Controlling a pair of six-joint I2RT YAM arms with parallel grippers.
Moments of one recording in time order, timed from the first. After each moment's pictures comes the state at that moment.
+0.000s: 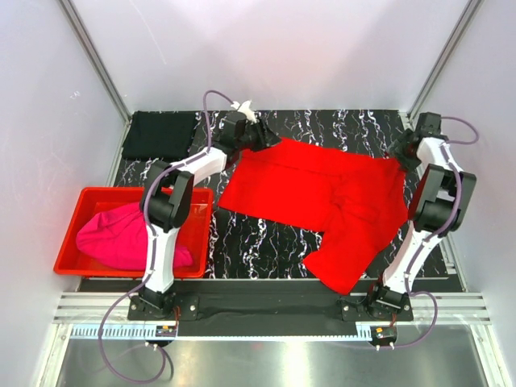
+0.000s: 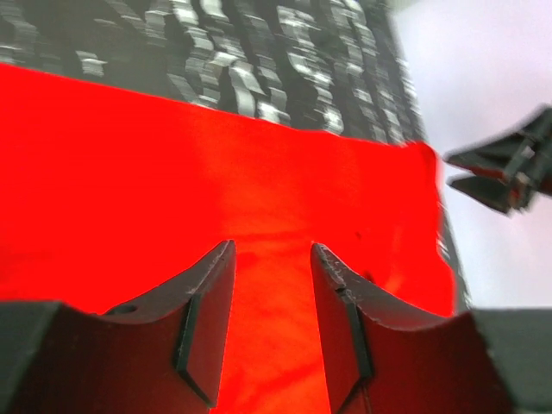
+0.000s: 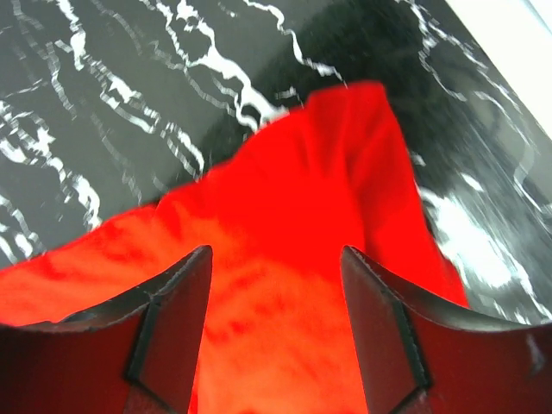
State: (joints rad) left arm -0.45 2.13 1.58 0.19 0.34 -0.68; right arm -0.32 2.01 1.58 -0.52 -0.04 0.51
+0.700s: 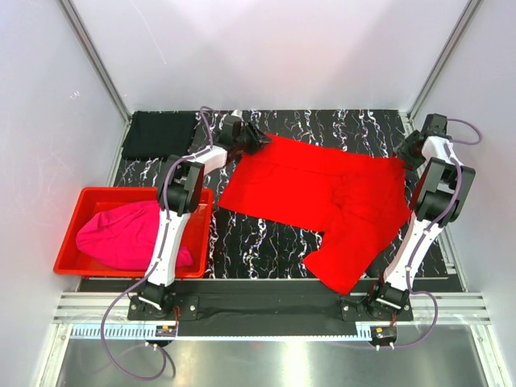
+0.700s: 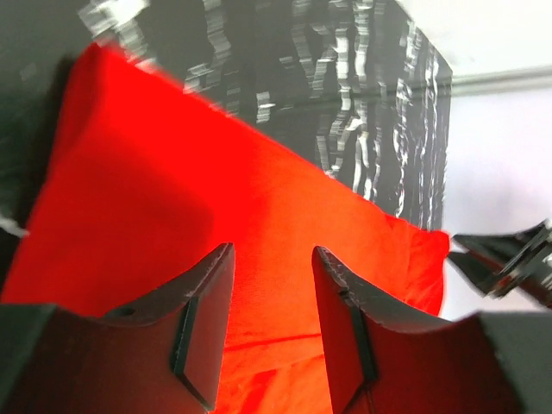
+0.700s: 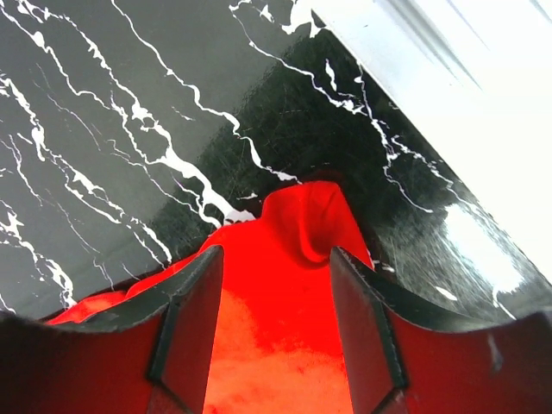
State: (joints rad) left arm -0.34 2.50 1.88 0.15 0.35 -0.95; right arm -0.38 2.22 1.75 -0.50 -0.06 0.50
